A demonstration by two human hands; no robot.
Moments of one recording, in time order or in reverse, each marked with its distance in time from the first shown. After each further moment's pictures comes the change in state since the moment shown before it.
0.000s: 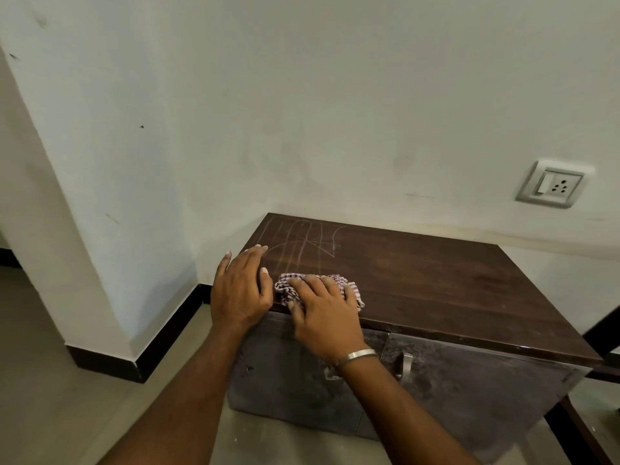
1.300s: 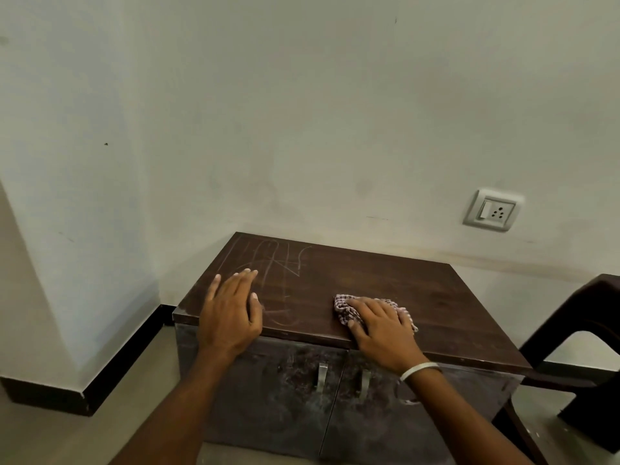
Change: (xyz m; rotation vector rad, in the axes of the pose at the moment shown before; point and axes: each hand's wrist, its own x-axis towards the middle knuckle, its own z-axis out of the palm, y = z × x) left_hand -0.007 0.037 0.014 -0.015 -0.026 0.043; right_hand -0.031 0.131 -0.061 -0.115 -0.116 0.229
